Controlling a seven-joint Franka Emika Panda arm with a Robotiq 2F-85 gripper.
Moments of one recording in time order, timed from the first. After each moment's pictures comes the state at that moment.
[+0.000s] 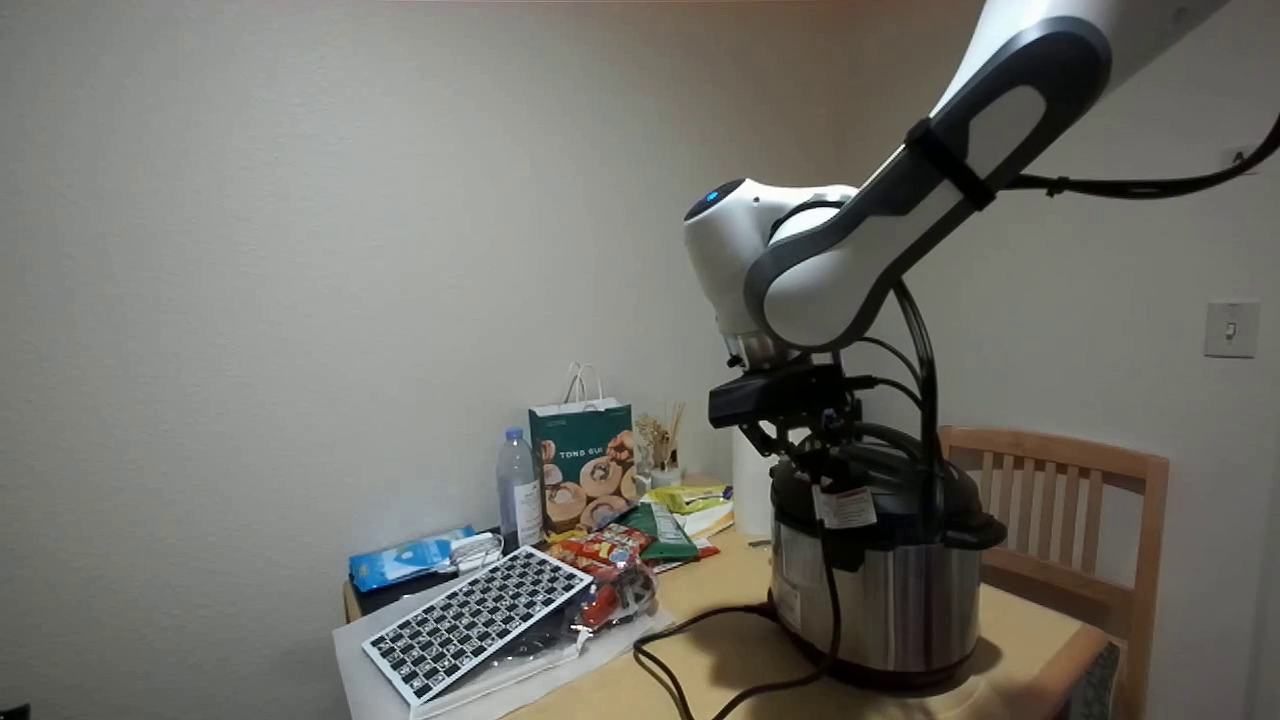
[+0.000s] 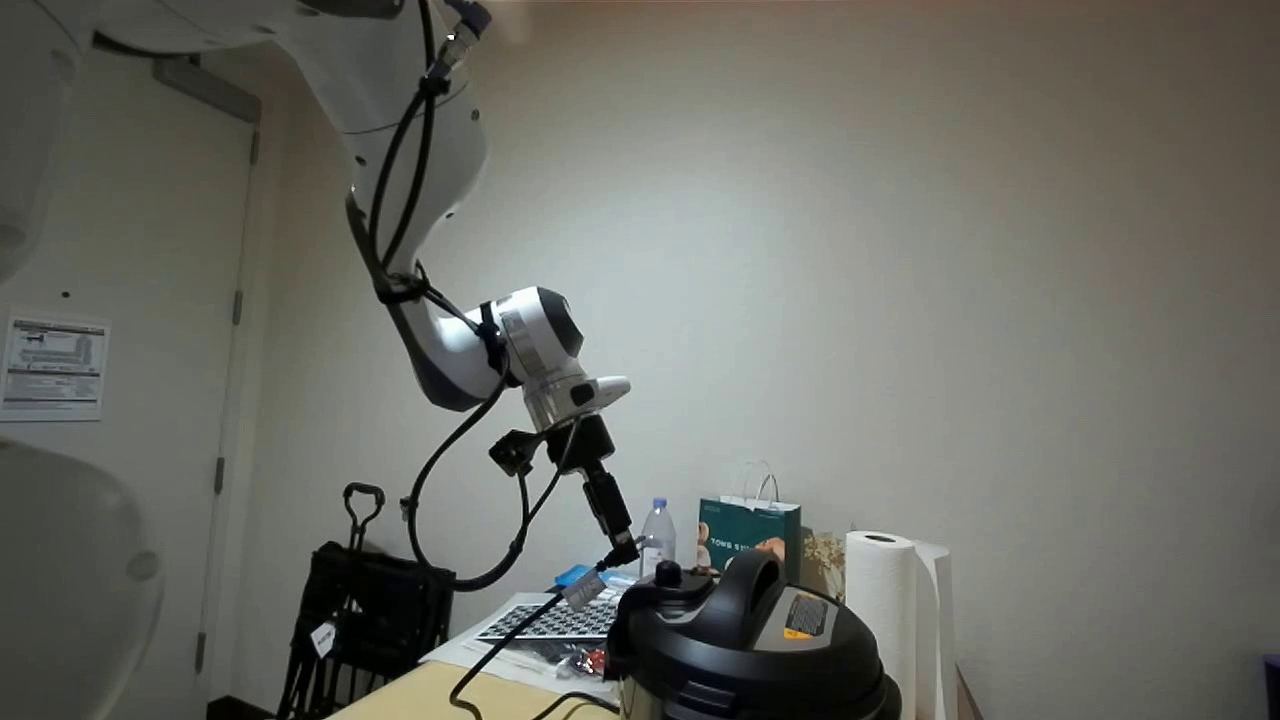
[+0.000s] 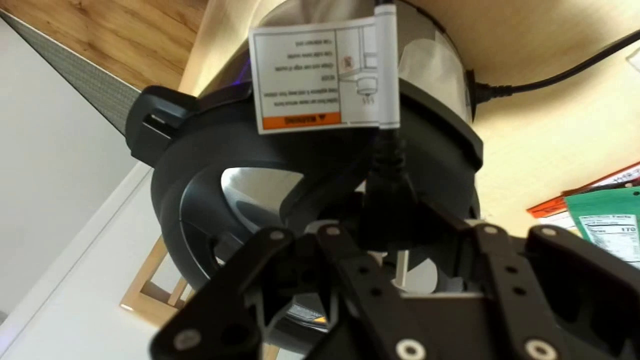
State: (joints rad) arm 0.31 0.10 -0.21 -2.11 -0.57 2.11 1.43
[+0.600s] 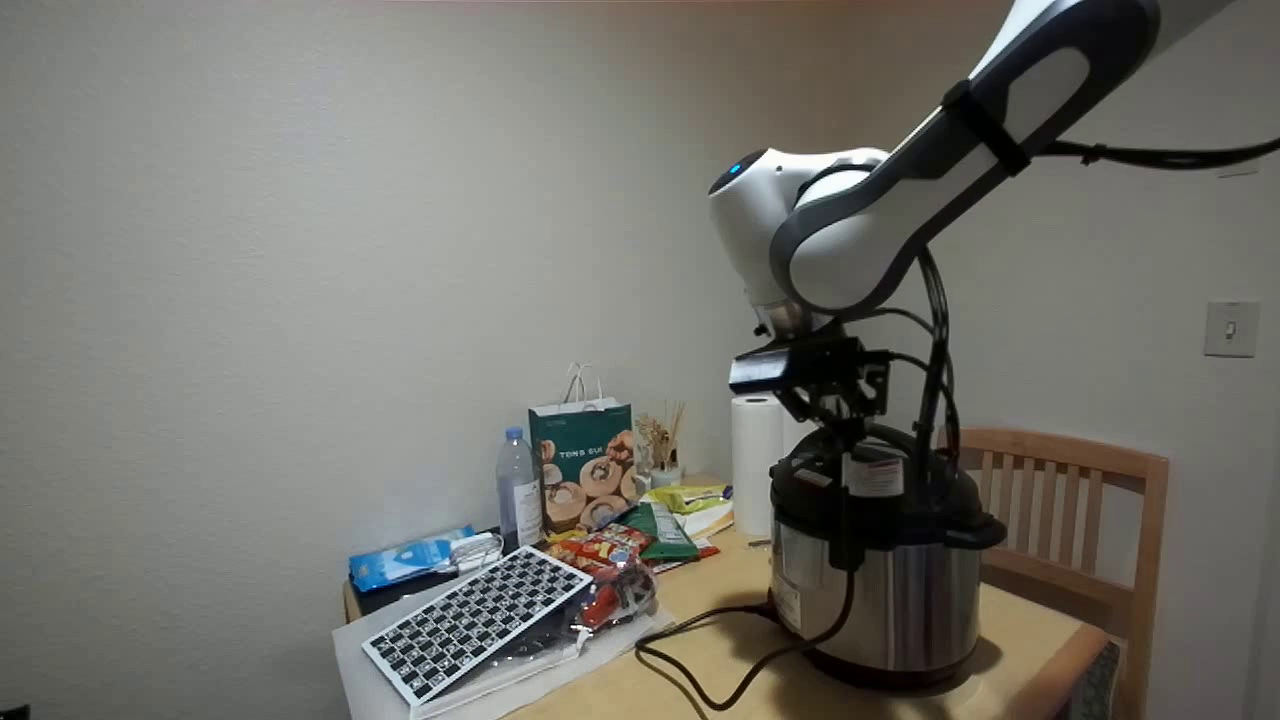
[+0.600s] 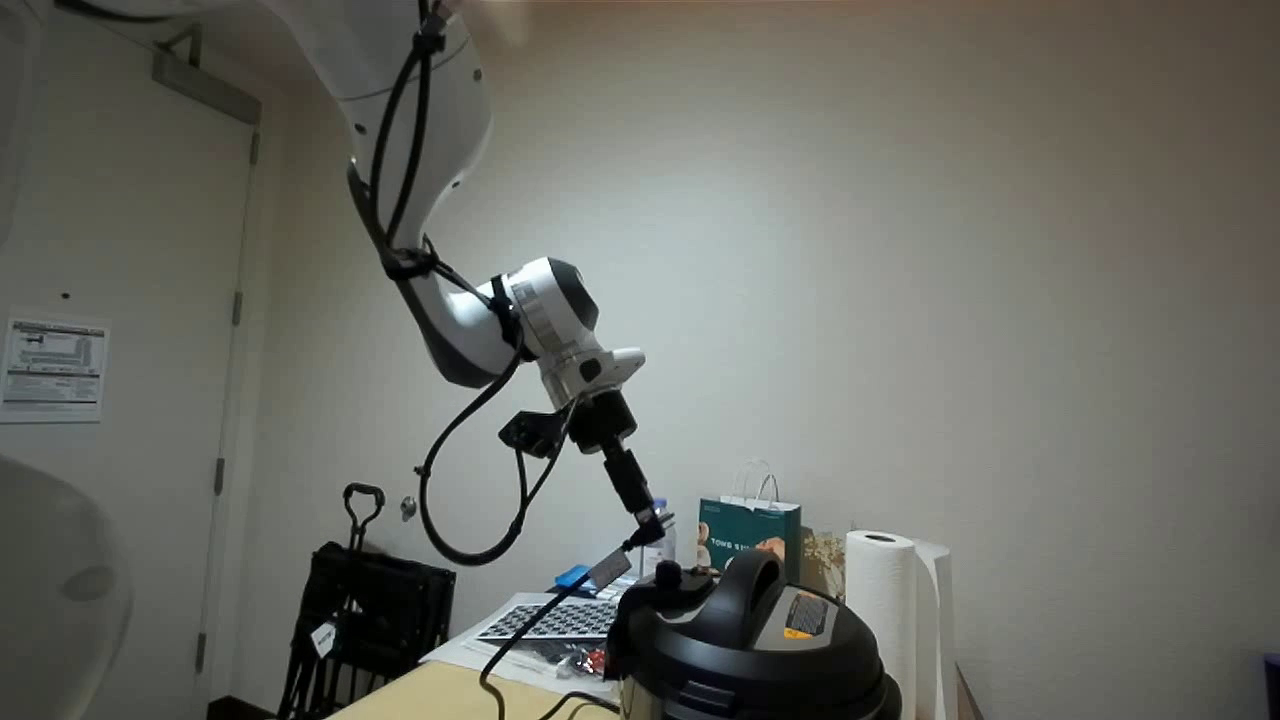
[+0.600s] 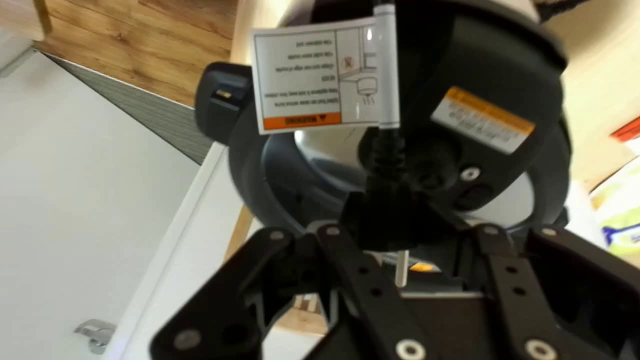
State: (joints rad) arm 0.18 0.02 -0.13 -2.12 -0.62 2.00 1.60
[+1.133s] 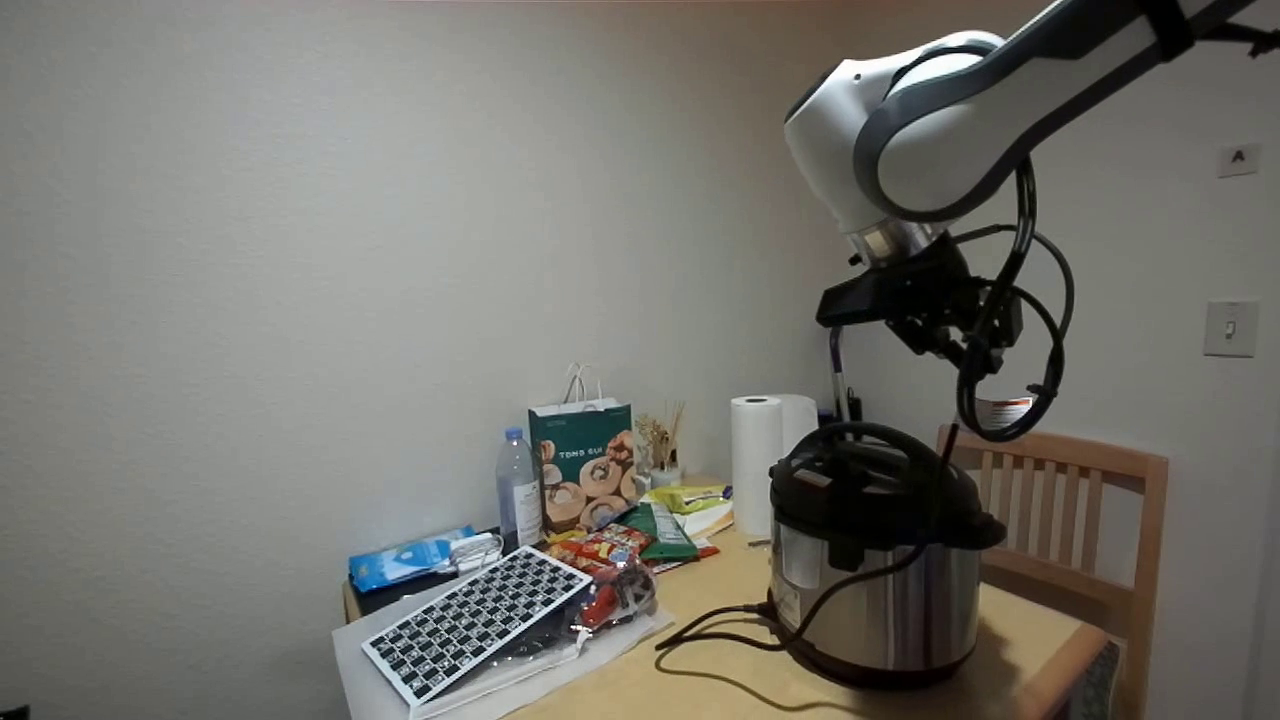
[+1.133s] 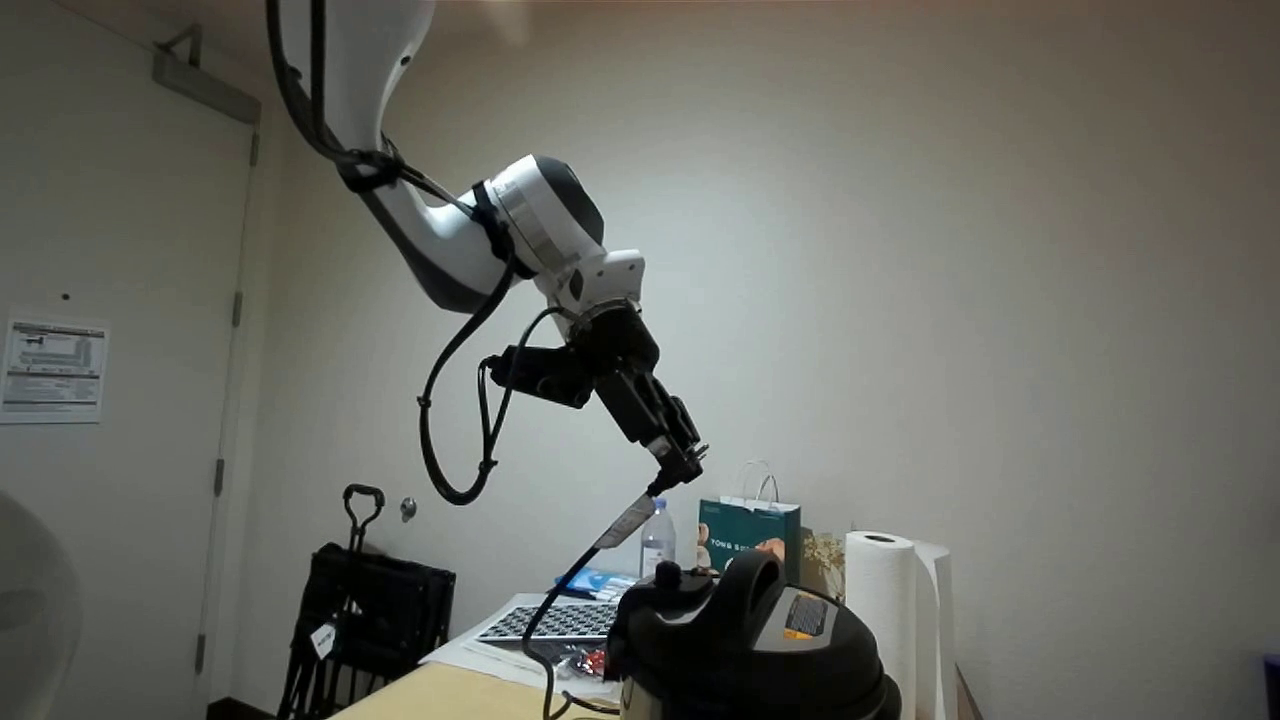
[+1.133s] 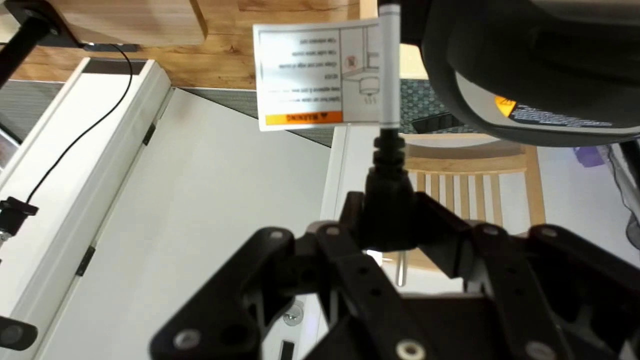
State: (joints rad) arm 0.04 -0.25 -0.05 -2.22 -0.66 1.71 1.83
